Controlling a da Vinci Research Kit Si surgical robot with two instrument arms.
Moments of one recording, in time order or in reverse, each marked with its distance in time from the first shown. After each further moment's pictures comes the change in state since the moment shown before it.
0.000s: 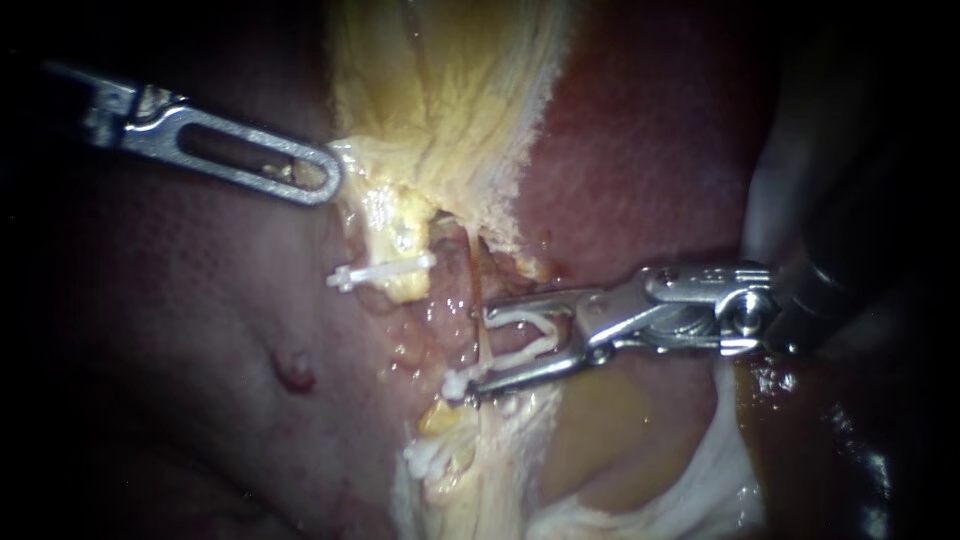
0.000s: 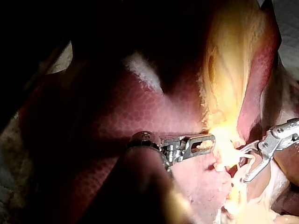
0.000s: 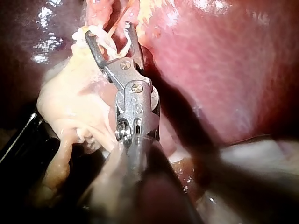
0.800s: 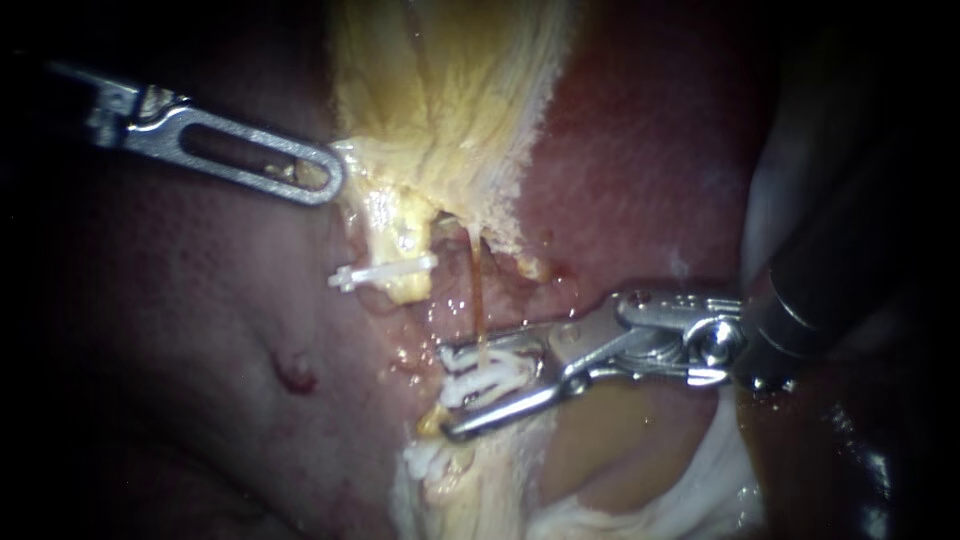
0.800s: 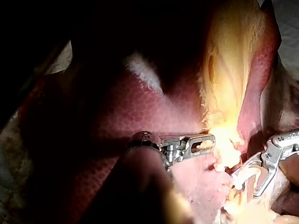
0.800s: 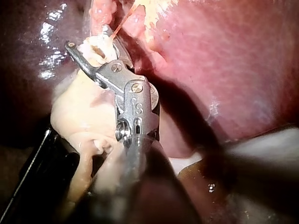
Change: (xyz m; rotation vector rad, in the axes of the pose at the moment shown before) right arm 0.001 -0.002 0.002 0.153 0.108 0.054; left arm 0.000 0.000 0.000 -0.001 -0.001 0.000
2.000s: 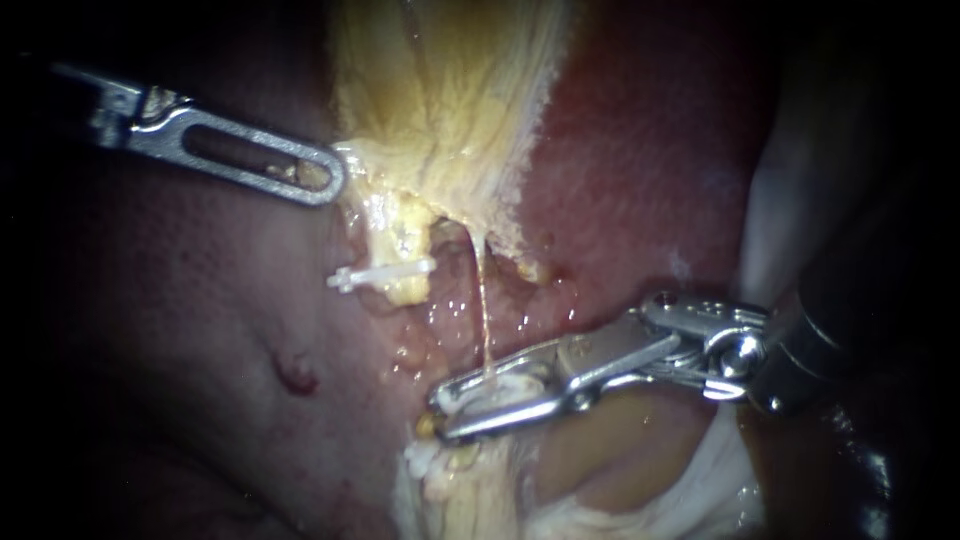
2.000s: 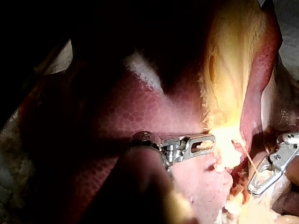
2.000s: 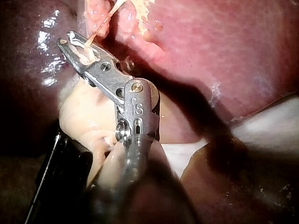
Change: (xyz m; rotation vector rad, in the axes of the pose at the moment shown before) right arm 0.001 -0.002 -0.001 0.094 0.045 0.050; left arm 0.000 0.000 0.000 0.002 0.002 0.001
